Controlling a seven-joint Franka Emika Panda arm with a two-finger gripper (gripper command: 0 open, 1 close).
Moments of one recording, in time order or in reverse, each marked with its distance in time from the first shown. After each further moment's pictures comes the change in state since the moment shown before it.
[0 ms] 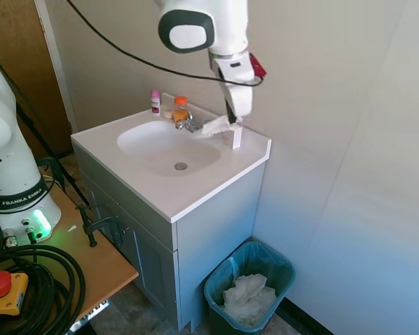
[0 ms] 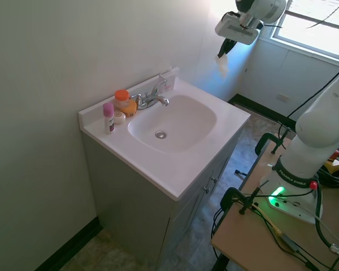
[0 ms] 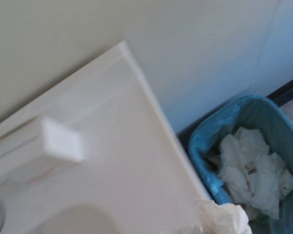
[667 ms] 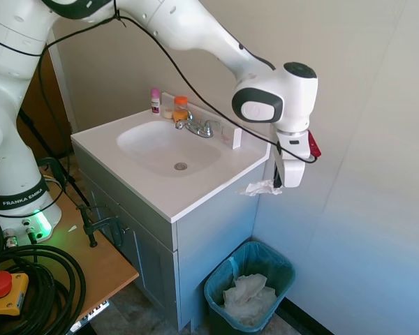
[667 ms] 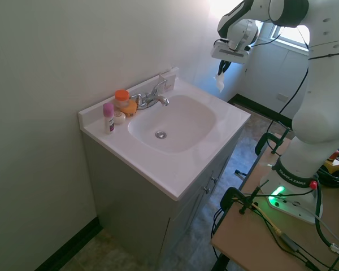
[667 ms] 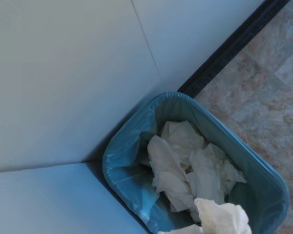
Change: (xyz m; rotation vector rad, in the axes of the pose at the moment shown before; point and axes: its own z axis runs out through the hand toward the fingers) arm 0.120 -0.006 0.158 -0.182 0.003 0.134
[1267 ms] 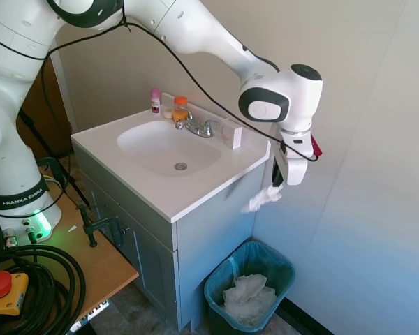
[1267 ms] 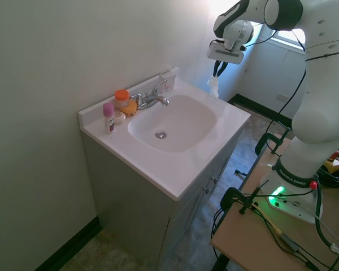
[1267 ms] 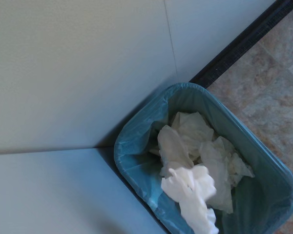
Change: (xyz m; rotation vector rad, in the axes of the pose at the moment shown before) arm -0.012 -0.013 -0.006 -0.018 -0.031 -0.060
